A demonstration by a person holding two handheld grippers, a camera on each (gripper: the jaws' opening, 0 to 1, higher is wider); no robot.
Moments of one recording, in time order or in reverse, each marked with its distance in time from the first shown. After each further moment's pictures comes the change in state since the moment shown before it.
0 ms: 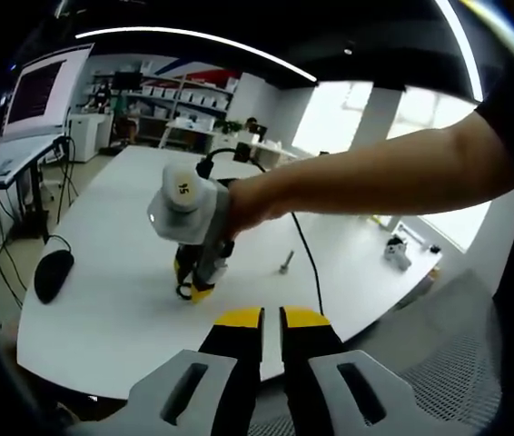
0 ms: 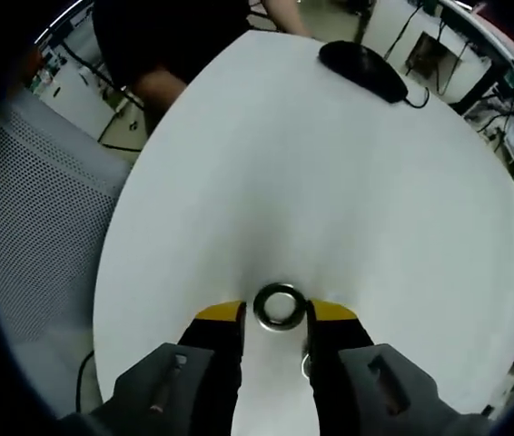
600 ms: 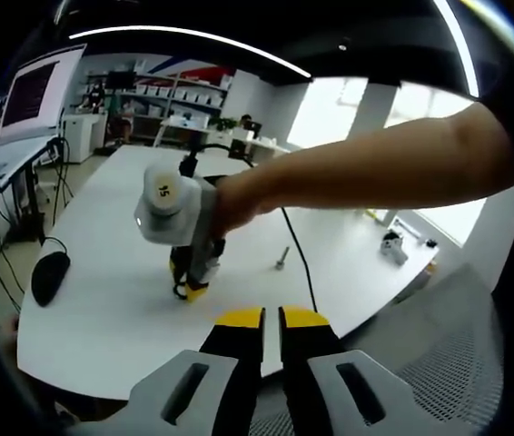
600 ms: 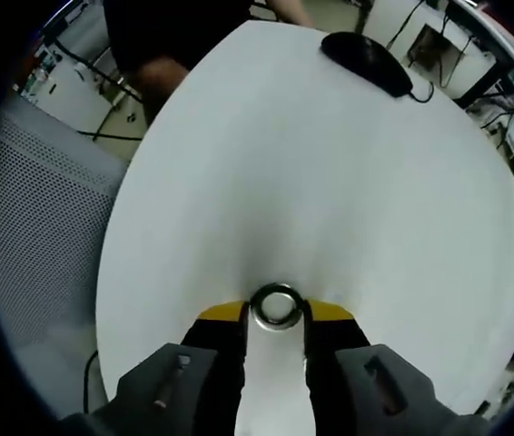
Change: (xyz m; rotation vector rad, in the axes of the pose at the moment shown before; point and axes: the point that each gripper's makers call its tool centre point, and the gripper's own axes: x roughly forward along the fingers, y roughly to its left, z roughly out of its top) left arm 0.000 -0.004 -0.003 0.017 0.023 -0.022; right arm 0.001 0.001 0.000 0.003 0.054 -0.002
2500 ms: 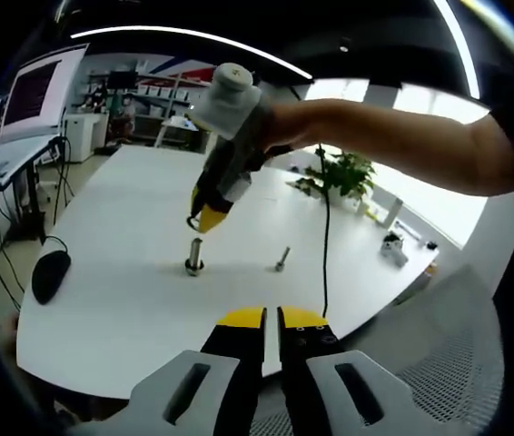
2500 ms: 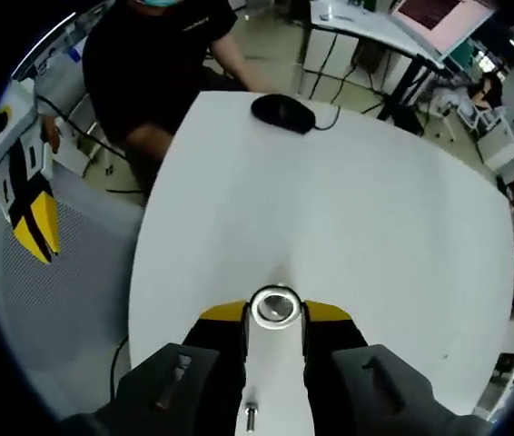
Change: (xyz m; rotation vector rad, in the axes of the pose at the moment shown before) left arm -0.001 0.000 0.001 -0.007 -0.008 0.005; right arm -0.109 -0.032 -0.022 0.231 -0.133 -0.103
